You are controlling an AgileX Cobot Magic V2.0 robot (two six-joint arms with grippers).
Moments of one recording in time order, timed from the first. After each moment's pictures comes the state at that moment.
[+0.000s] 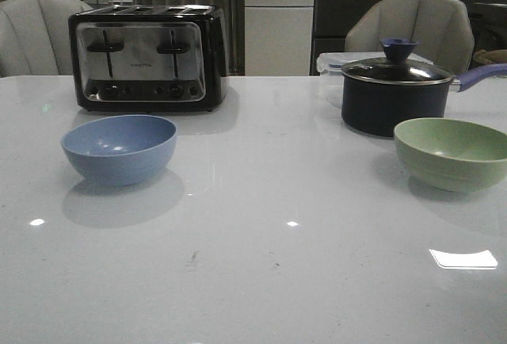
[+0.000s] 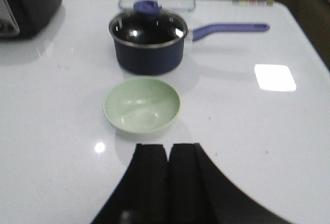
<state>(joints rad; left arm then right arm) -0.06 0.44 -0.68 -0.01 0.60 0.04 0.01 0.46 -0.65 -0.02 0.69 0.05</state>
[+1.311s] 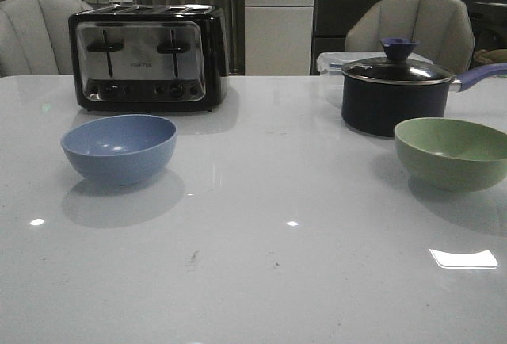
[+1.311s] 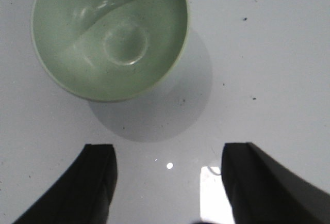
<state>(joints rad) -0.06 0.70 -0.68 -0.01 0.67 0.05 -0.11 1.42 -1.02 0.16 0.76 -0.06</state>
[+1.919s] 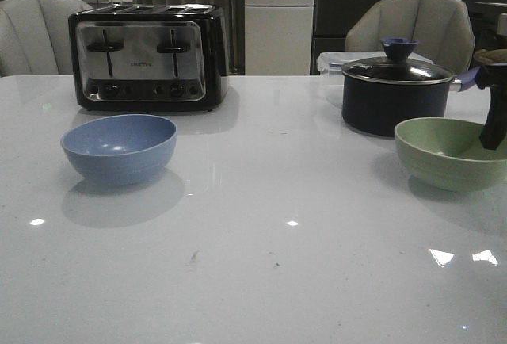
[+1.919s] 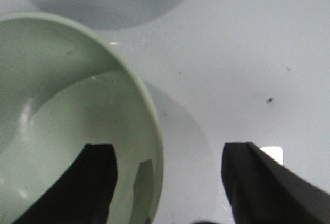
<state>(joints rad) -0.06 0.70 -0.68 -0.01 0.67 0.05 -0.18 1.92 -1.33 0.28 0.72 -0.18</state>
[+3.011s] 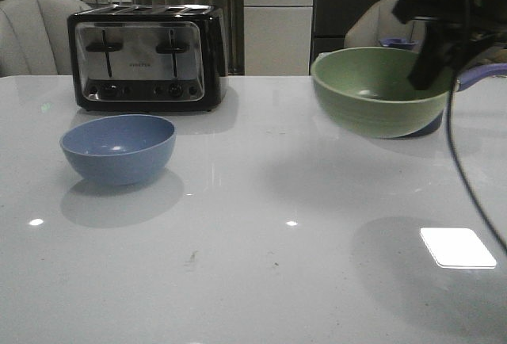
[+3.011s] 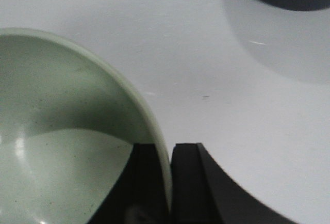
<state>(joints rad) -0.06 0.70 -0.68 -0.01 0.65 0.05 0.17 1.70 -1.33 0.26 0.79 -0.27</state>
